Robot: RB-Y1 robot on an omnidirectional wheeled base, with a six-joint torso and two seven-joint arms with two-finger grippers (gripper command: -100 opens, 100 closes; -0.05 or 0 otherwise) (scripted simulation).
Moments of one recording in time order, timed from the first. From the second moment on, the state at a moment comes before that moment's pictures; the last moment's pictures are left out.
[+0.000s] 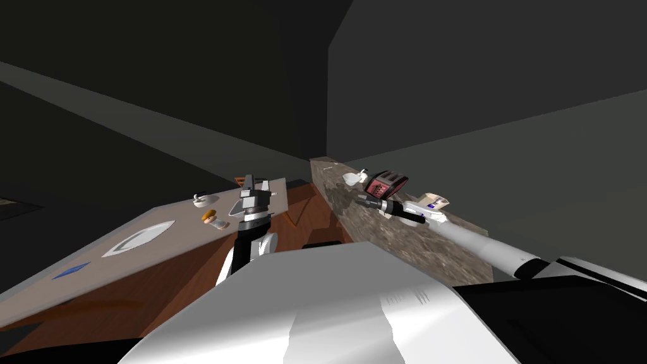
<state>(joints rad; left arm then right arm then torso) 0.47 -0.02 -0.02 -2.37 -0.10 -0.37 0.03 0.15 -1.24 0.28 -1.54 0.26 -0.85 0.09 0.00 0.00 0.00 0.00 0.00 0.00</state>
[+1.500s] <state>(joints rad) 0.47 -0.02 -0.02 -2.37 -0.10 -0.37 0.03 0.20 -1.52 0.50 -1.25 0.30 -0.77 0.02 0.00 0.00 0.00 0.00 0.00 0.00</state>
